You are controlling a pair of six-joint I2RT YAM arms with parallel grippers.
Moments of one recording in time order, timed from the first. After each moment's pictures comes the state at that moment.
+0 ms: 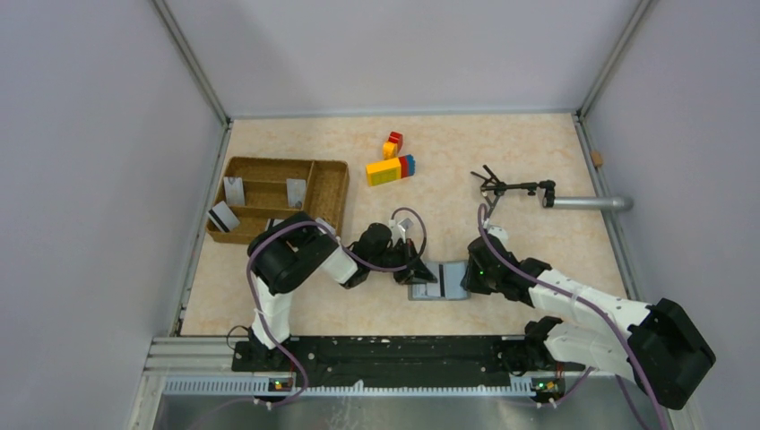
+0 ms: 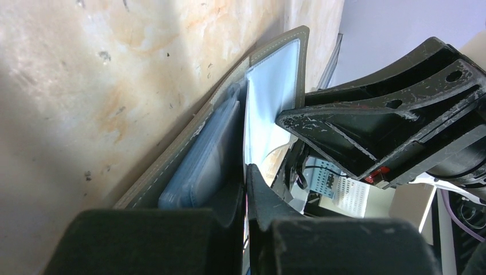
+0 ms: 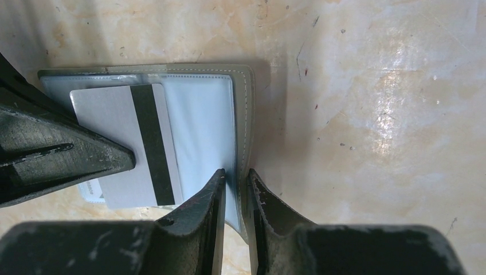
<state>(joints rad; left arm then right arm) -0.81 1.97 0.64 0.84 0.60 -1.18 0.72 1.03 0.42 -0.39 0.16 0.80</state>
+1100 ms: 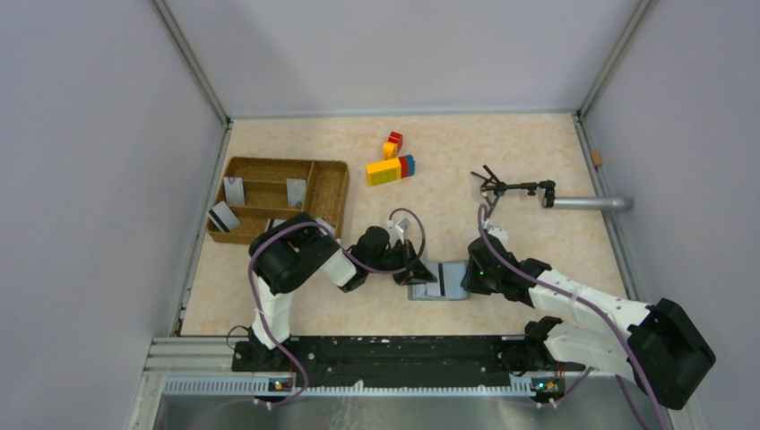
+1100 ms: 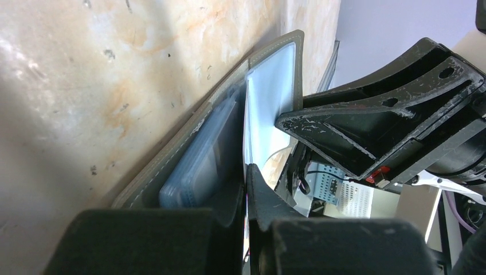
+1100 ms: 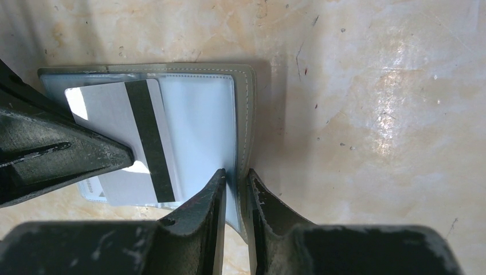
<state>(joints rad) -0.81 1.99 0.62 0.92 0.57 -1.18 0.72 1.03 0.42 -0.39 0.16 0.80</state>
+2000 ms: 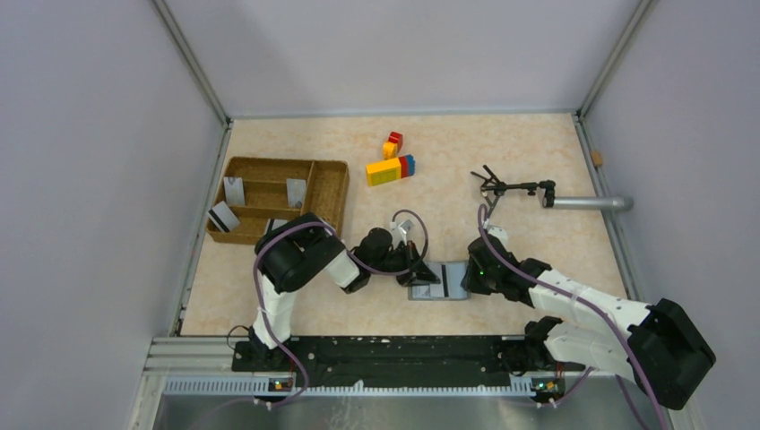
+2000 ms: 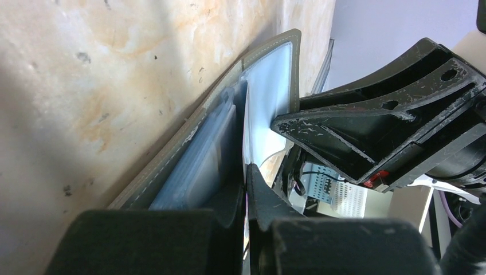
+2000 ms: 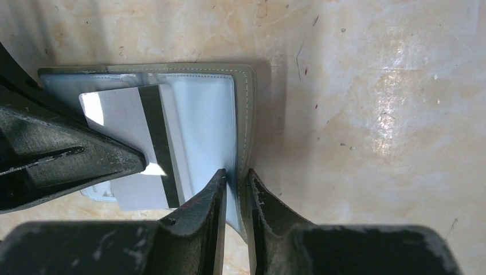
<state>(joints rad) -0.84 2.01 0.63 0.97 0.56 -1.21 0.72 1.03 0.42 -0.39 0.16 0.80</state>
